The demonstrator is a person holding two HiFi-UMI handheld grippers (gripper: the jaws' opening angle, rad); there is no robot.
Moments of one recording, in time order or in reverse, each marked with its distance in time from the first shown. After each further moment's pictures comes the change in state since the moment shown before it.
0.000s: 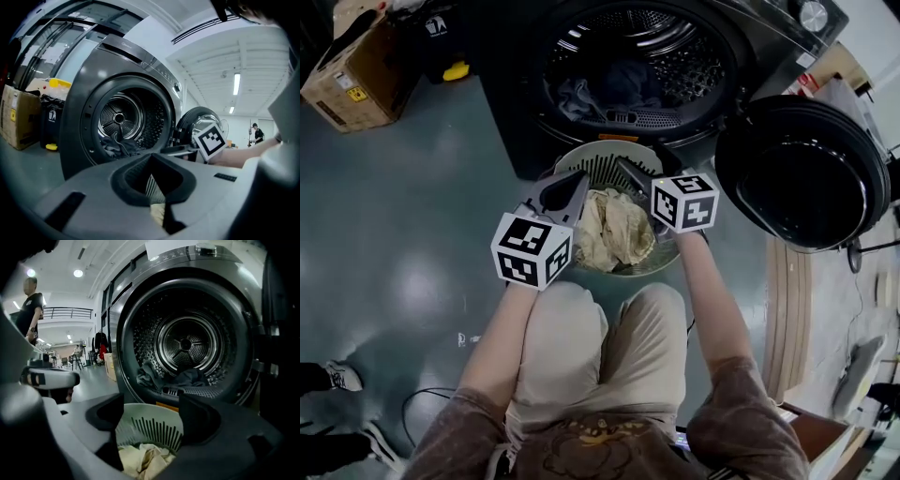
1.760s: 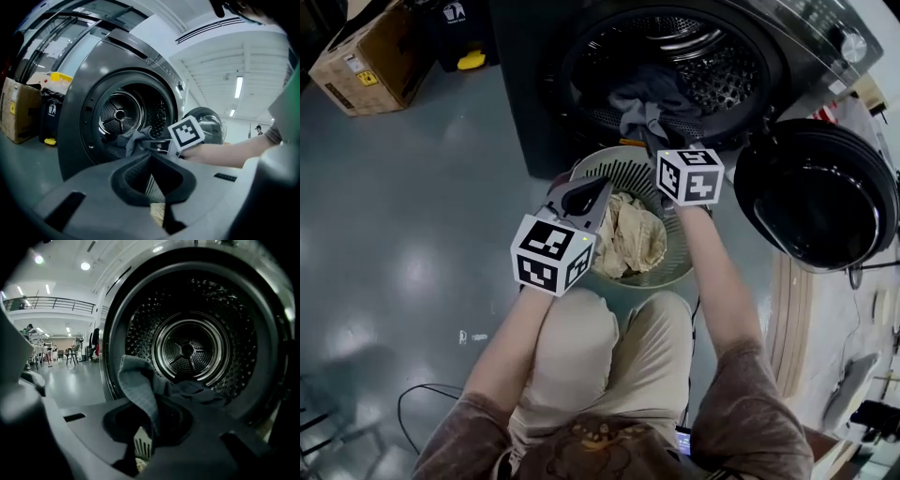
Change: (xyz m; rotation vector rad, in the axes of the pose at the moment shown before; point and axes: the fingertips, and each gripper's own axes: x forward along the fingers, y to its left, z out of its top) left arm 0.008 0.010 -0.006 -0.041 0.018 -0.015; right arm 0.066 -0.018 0.040 -0.082 -0.017 -0.059
